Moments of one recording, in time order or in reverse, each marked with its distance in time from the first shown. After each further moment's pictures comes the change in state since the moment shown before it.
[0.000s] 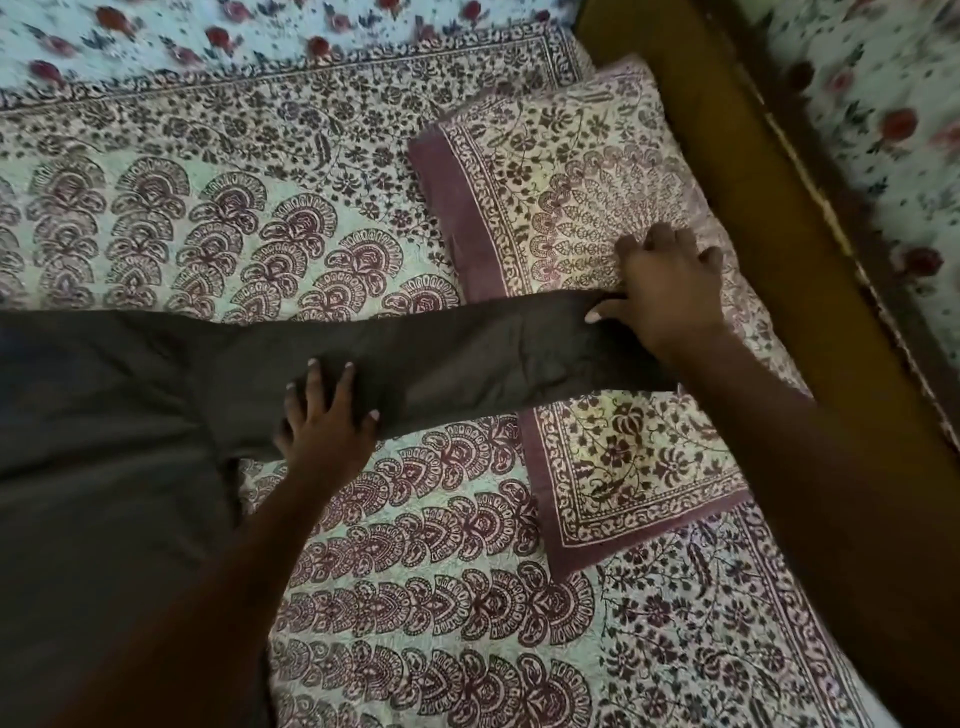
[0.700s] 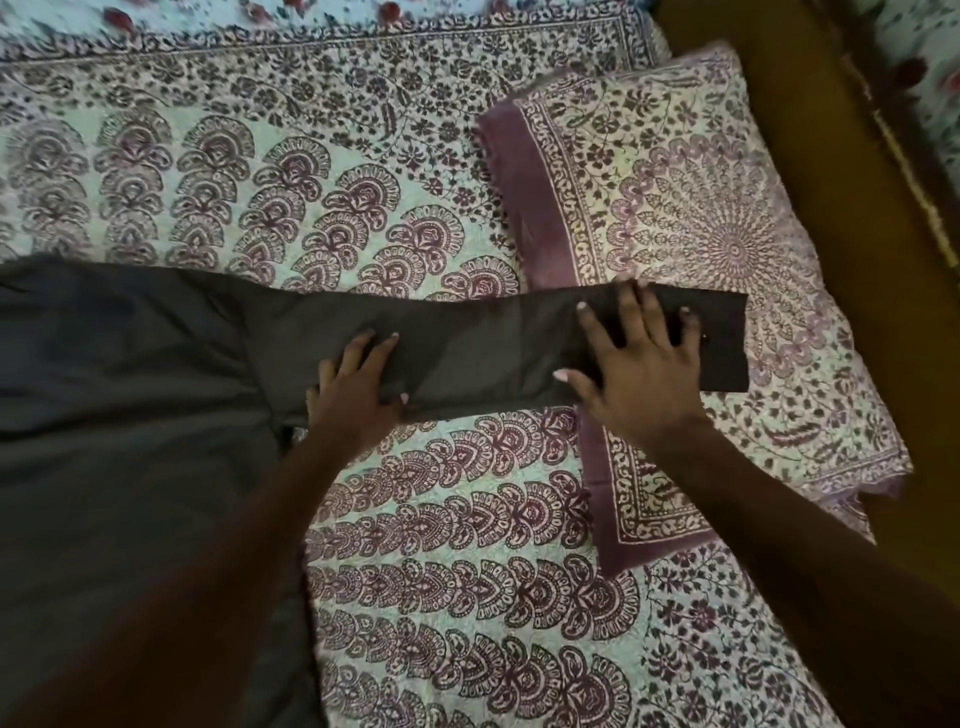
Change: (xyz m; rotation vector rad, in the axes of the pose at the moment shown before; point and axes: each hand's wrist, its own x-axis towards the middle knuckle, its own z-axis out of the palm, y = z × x) left_hand 0.019 -0.038 -0.027 -0.047 -0.018 0.142; right_hand -0.053 -0.070 0.078 -0.093 0.071 -0.231
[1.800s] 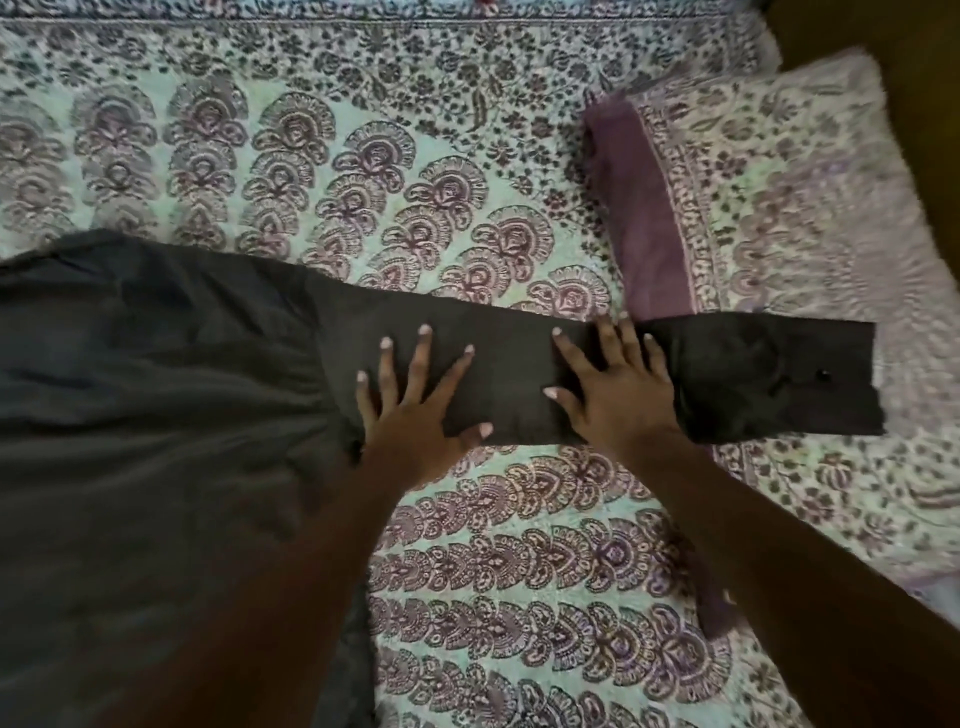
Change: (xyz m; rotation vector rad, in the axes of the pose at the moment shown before) left_hand 0.007 -0.041 0.022 0.136 0.056 0.123; right_hand 0.058 -0.105 0.059 0.064 -0.069 -0.088
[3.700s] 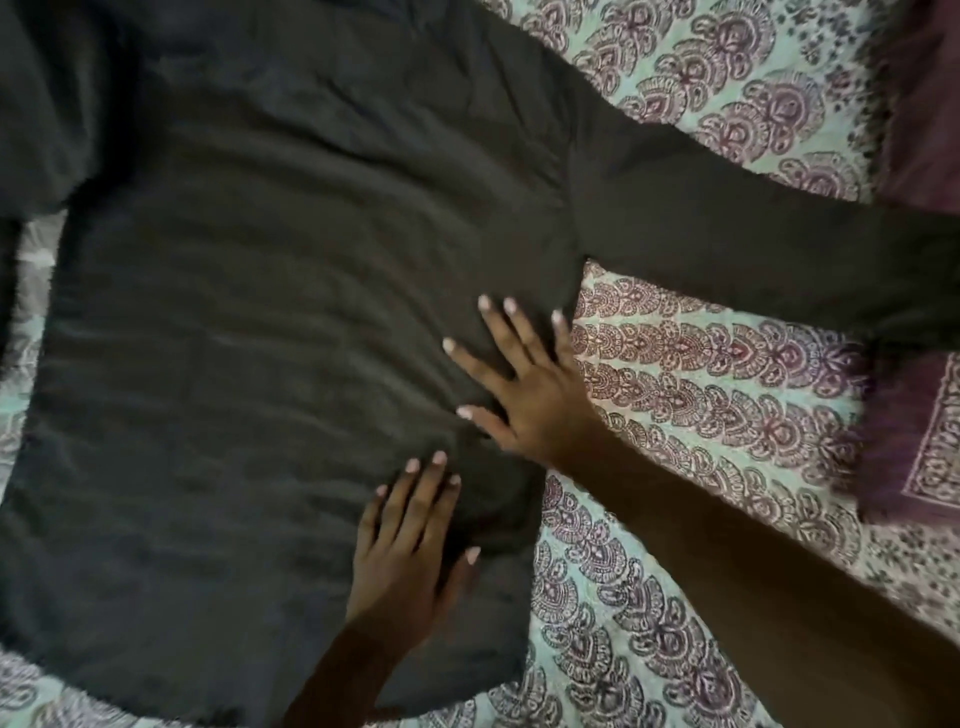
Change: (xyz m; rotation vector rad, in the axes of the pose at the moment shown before) left_hand -0.386 -0.112 0.108 -0.049 0.288 -0.121; right_hand -0.143 -0.289 0.048 0.021 0.145 -0.690
